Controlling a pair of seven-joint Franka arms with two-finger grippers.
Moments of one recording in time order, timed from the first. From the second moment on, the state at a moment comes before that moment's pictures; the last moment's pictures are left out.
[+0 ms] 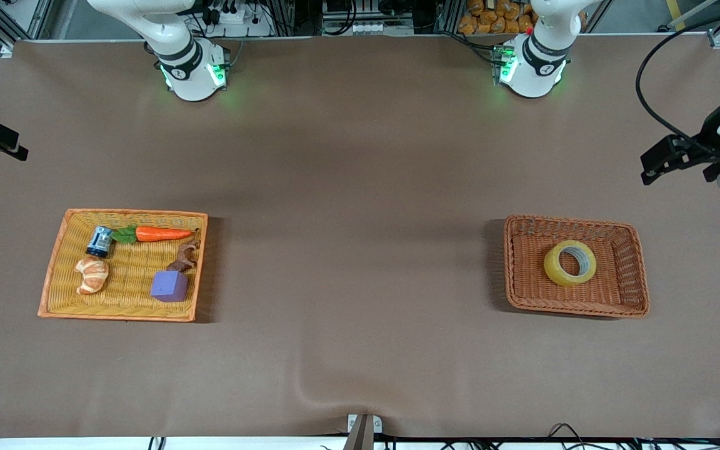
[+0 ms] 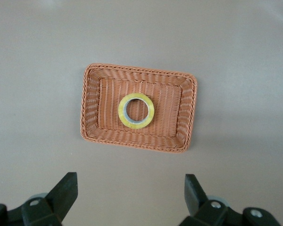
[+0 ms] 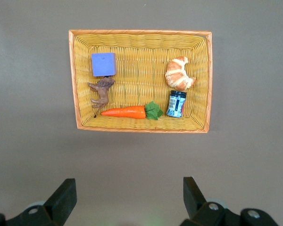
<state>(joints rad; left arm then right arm) 0.42 0.06 -0.54 -1.46 0.09 1.56 -0.13 0.04 -0.04 -0.19 -1.61 0.02 1.51 -0.14</state>
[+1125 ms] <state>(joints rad) -0.03 0.01 -0.03 -1.50 0.03 1.49 -0.06 0.04 -0.04 -0.19 -1.60 -0.02 1.51 -0.14</state>
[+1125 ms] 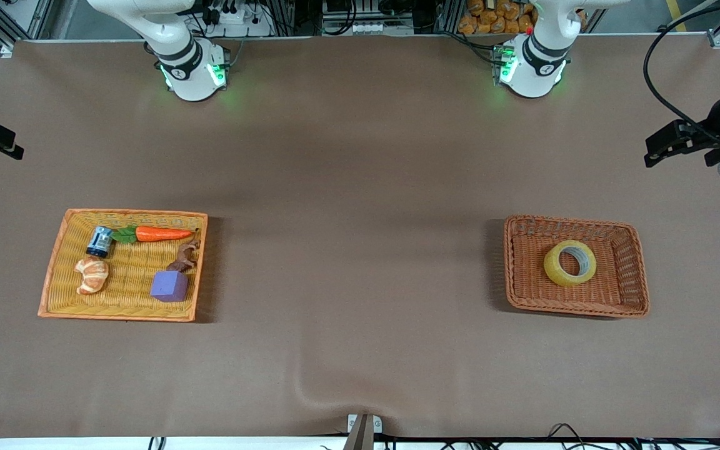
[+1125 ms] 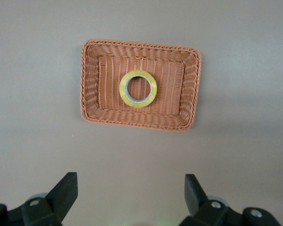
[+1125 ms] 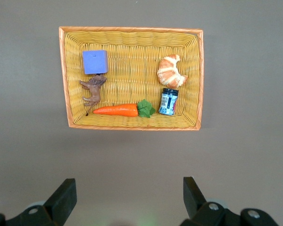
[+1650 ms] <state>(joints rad) -0.03 -0.02 -0.03 -1.55 0.03 1.49 -0.06 0.03 -0.04 -0.19 -1.60 -0.02 1.50 -0.14</state>
